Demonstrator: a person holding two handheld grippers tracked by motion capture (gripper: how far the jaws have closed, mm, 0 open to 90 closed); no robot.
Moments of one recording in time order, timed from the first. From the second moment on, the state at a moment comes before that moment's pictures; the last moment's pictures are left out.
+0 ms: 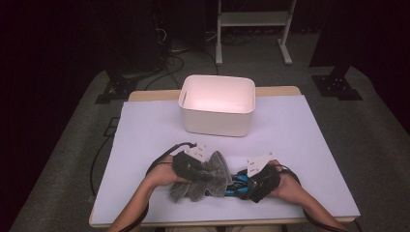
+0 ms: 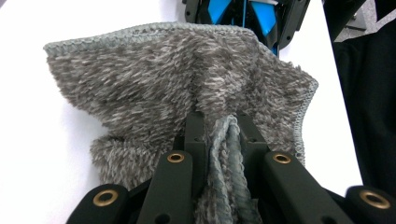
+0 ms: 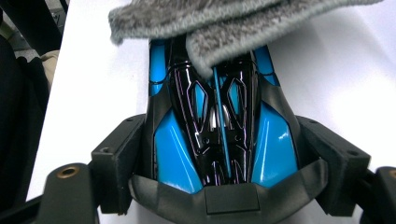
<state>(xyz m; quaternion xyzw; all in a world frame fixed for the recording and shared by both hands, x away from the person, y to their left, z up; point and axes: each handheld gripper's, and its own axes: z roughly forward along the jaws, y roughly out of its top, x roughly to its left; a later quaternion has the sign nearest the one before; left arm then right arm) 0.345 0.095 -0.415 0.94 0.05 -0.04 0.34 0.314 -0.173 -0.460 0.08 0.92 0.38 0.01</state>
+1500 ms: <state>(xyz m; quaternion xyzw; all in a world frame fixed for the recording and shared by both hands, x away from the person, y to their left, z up) 0.342 0.057 -0.408 0.94 -0.01 -0.03 0.33 0.313 -0.173 -0.460 0.09 0.92 0.38 0.02</state>
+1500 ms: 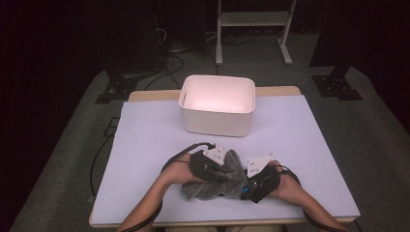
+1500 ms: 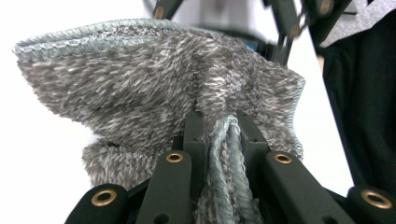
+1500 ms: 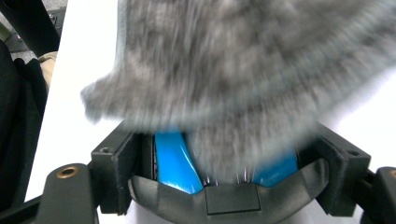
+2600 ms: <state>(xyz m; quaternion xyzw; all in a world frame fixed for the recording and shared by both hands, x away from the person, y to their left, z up) 0.348 0.040 -0.405 0.94 -0.02 -0.04 0.33 0.313 -0.174 -0.461 0.09 0.92 0.39 0.02</state>
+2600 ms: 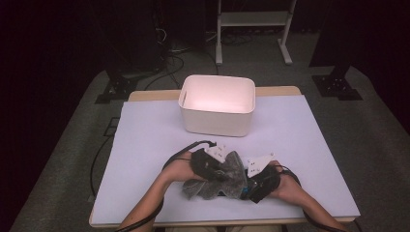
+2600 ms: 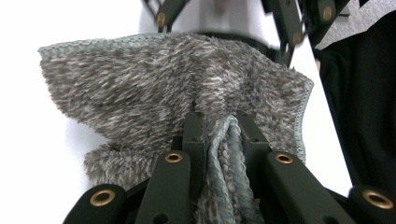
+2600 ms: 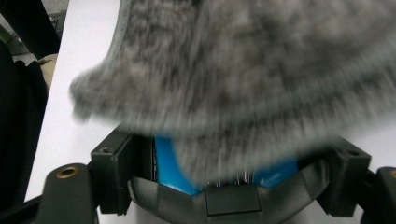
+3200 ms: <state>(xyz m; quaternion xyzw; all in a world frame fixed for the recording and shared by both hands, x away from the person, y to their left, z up) 0.352 0.074 -0.412 0.94 0.02 -0.06 0.33 0.313 -0.173 -0.460 0.09 0.92 0.38 0.02</state>
